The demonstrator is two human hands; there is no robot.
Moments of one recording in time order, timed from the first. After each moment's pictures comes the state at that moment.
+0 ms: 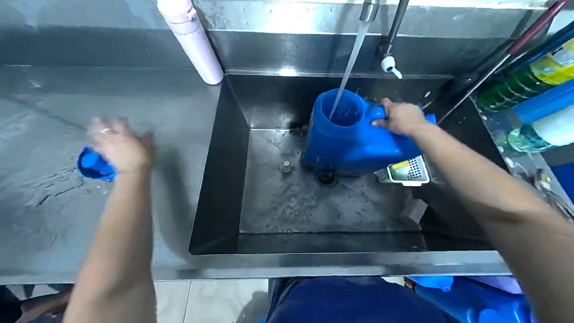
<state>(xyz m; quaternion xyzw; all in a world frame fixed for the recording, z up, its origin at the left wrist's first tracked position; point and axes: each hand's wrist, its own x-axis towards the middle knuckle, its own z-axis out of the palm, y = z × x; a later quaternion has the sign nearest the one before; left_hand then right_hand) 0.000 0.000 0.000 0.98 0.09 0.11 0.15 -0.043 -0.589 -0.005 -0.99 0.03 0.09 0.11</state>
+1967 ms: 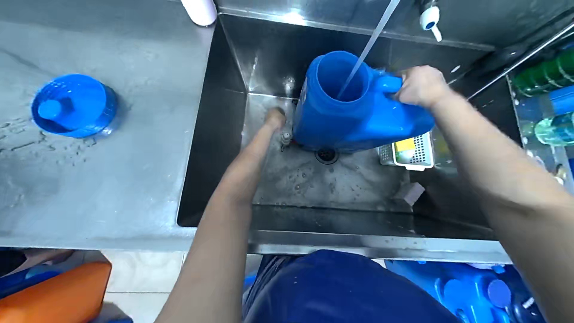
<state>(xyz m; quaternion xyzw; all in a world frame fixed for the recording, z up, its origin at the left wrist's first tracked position) 0.025 -0.249 -0.149 0.86 0.03 -0.34 0.38 -0.073 -0.528 0.028 -1.00 -0.08 -0.04 -0.03</state>
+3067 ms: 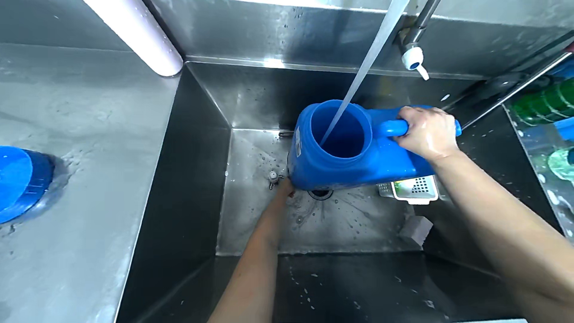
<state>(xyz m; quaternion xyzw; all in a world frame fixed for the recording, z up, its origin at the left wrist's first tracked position) -0.008 -0.320 -0.324 0.83 0.02 -0.45 0.33 -0.034 -0.610 -0.045 -1.00 -0.02 -0.09 0.02</state>
